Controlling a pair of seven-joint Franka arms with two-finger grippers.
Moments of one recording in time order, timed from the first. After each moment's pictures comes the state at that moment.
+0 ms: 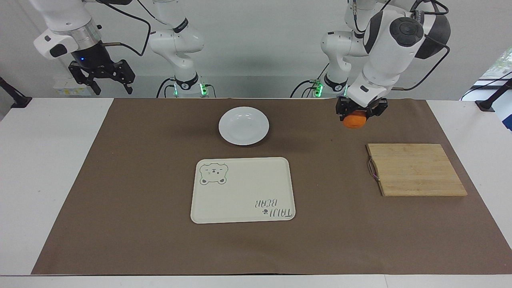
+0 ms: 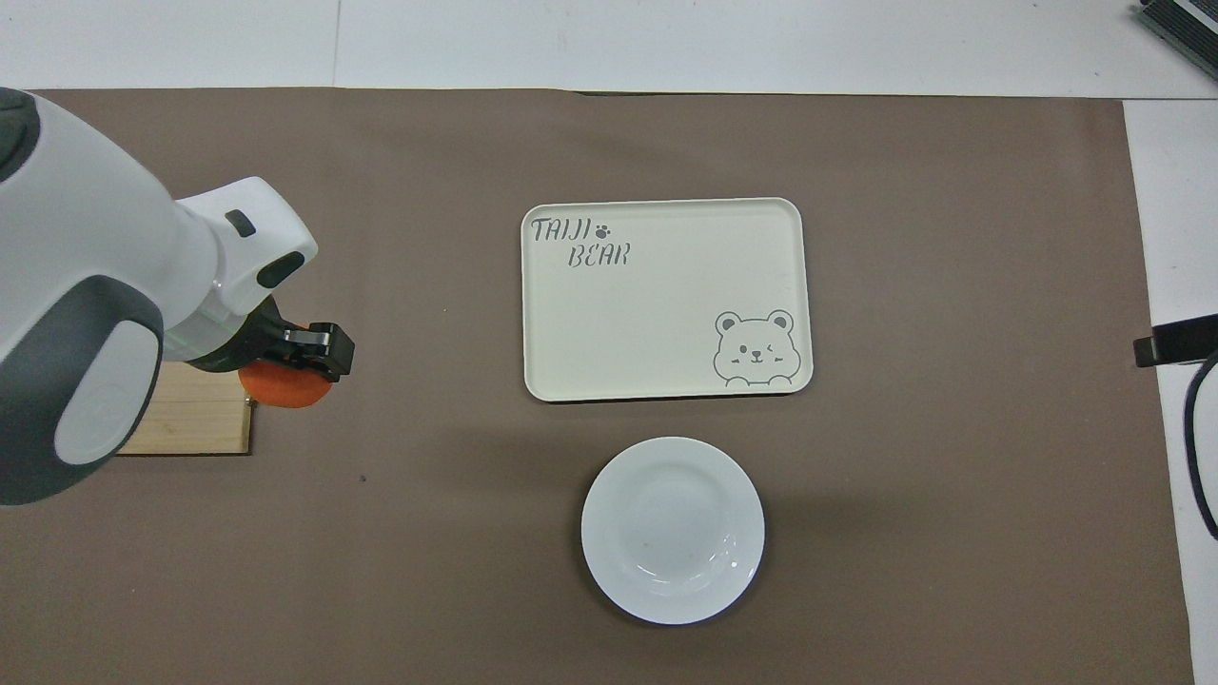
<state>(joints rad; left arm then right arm) -0.20 0.03 -0.14 -1.67 0.00 1.56 -0.18 0.09 -0.08 -0.19 -1.57 -0.01 1.49 -0.11</state>
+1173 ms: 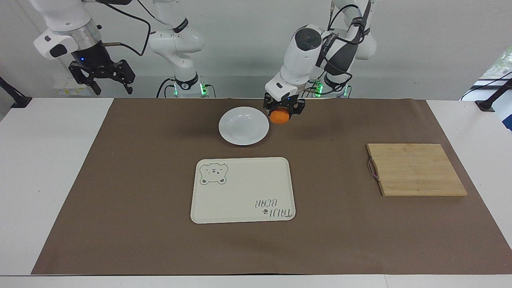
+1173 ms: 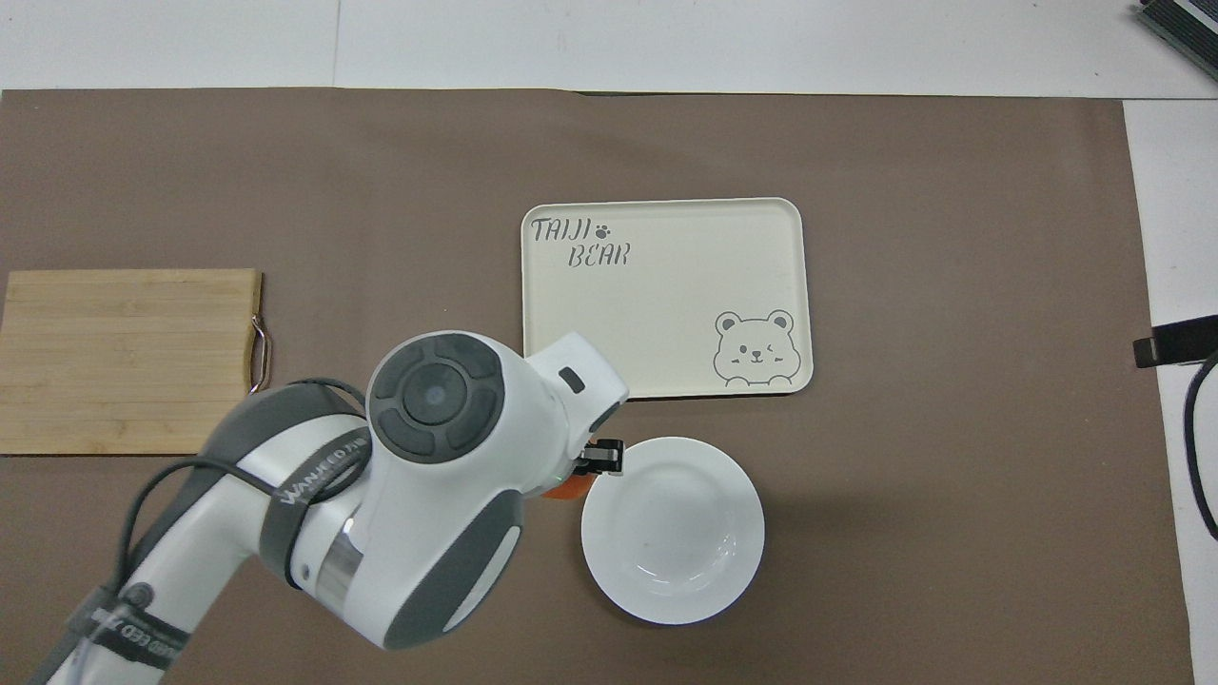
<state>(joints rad) -0.58 0.03 -0.16 -1.94 -0.18 1.98 -0.52 0.09 -0.08 -0.19 -1.57 -0.01 1.49 -0.12</state>
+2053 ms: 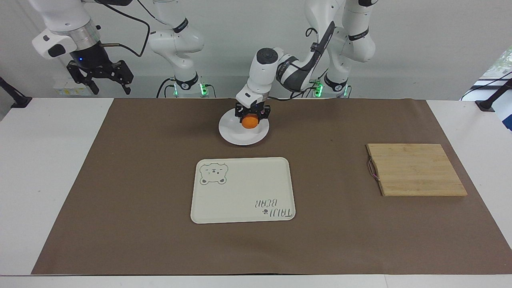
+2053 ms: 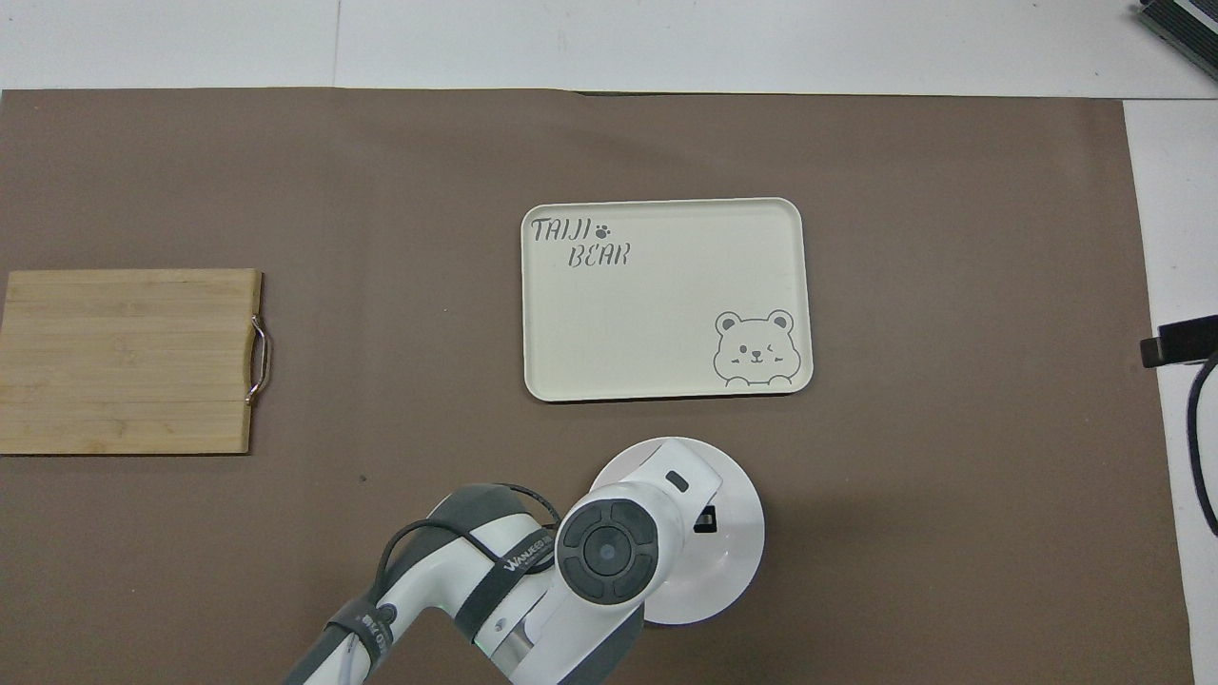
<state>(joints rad) -0.79 0.17 -0.16 -2.13 -0.18 2.42 -0.81 0.09 -0.08 -0.19 -1.57 -0.02 1.49 -0.10</state>
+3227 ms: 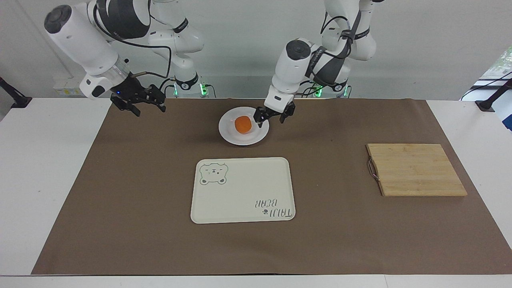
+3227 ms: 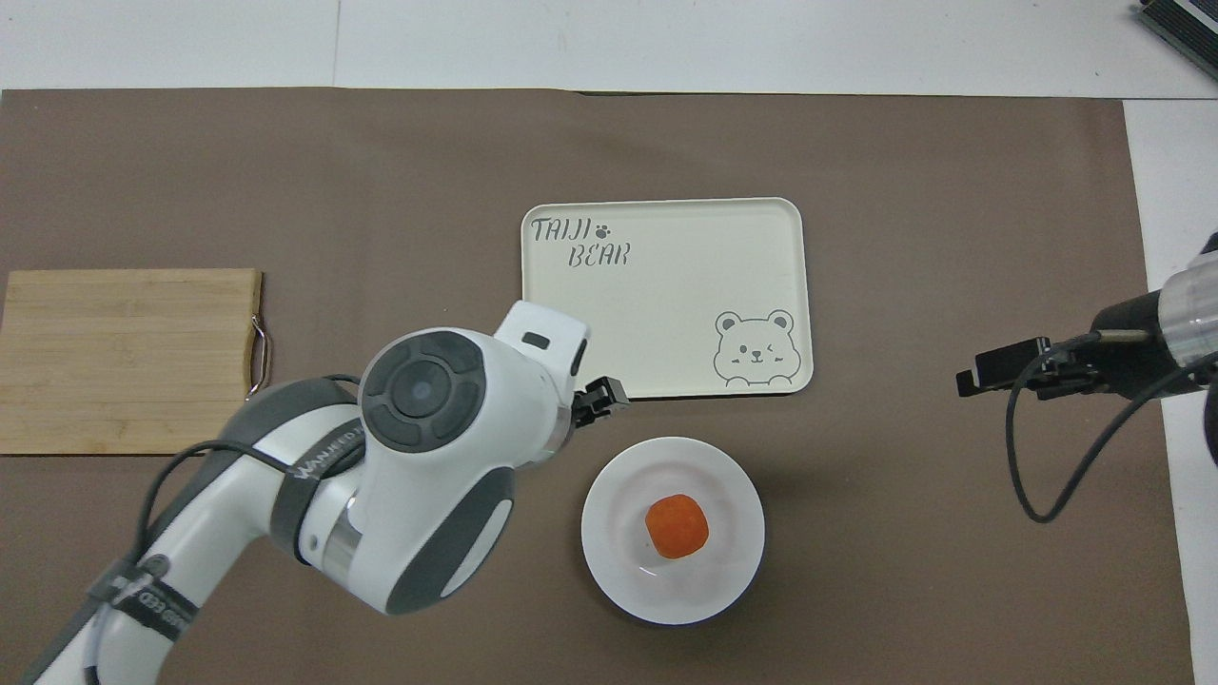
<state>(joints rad) -0.53 0.05 -0.12 -1.94 -0.18 2.08 -0.93 0.10 -0.08 -0.17 -1.88 0.29 1.62 -0.08</state>
